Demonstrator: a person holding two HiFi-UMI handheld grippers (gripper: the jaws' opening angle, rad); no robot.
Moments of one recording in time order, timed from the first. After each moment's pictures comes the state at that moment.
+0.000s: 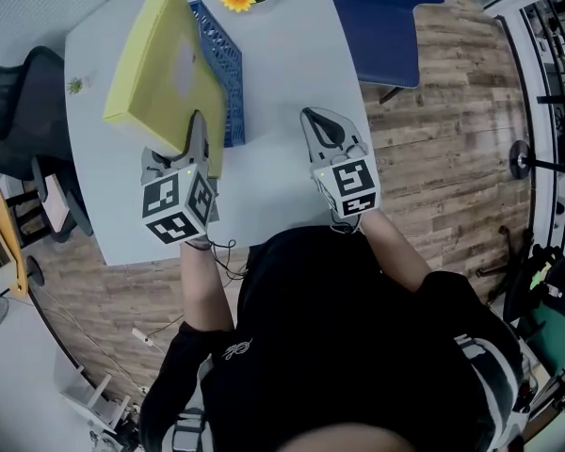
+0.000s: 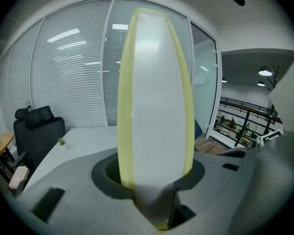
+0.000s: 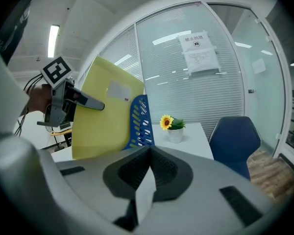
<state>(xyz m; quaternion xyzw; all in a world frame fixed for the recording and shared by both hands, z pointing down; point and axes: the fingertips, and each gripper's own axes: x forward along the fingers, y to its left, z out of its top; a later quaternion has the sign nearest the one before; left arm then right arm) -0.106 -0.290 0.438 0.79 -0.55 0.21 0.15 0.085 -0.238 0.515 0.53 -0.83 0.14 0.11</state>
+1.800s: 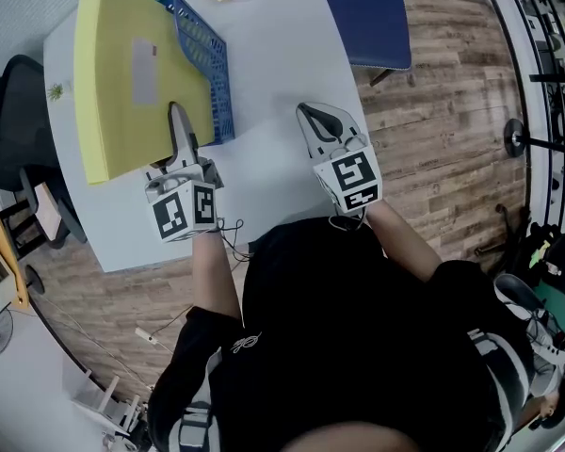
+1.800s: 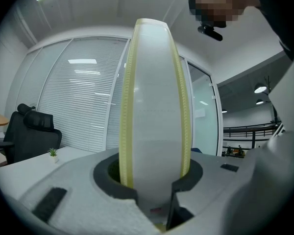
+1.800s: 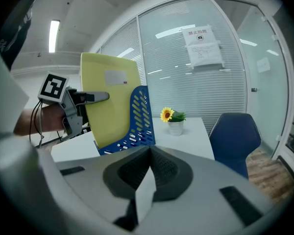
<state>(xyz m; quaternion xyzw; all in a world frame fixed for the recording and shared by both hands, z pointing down) -0.114 -0.302 0.435 0.81 -0.59 -0.01 0.03 0.090 -0.231 0.538 0.51 -0.83 0.15 0.14</state>
